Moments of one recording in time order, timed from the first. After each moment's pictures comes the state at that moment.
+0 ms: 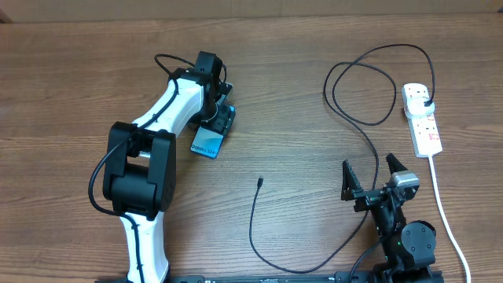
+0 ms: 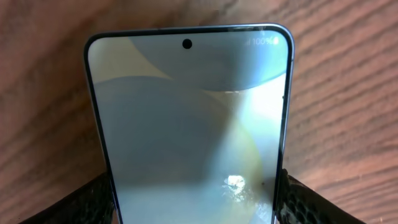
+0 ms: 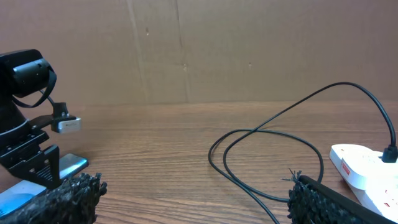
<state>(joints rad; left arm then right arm) -0.26 2.16 1.58 -0.88 0.05 0.10 0.16 0.01 0.02 -0.03 -0.02 0.10</state>
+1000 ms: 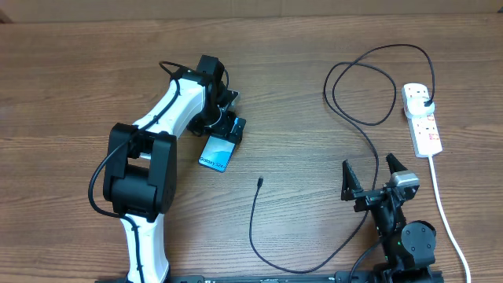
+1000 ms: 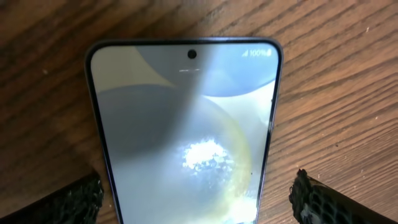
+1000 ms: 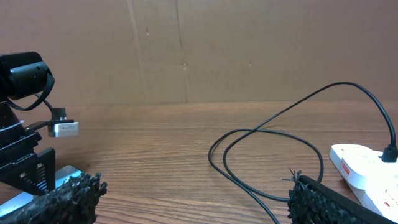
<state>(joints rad) -0.28 2.15 1.58 -0.96 0.22 0.10 0.16 0.01 0.02 -0.03 -0.02 0.10</state>
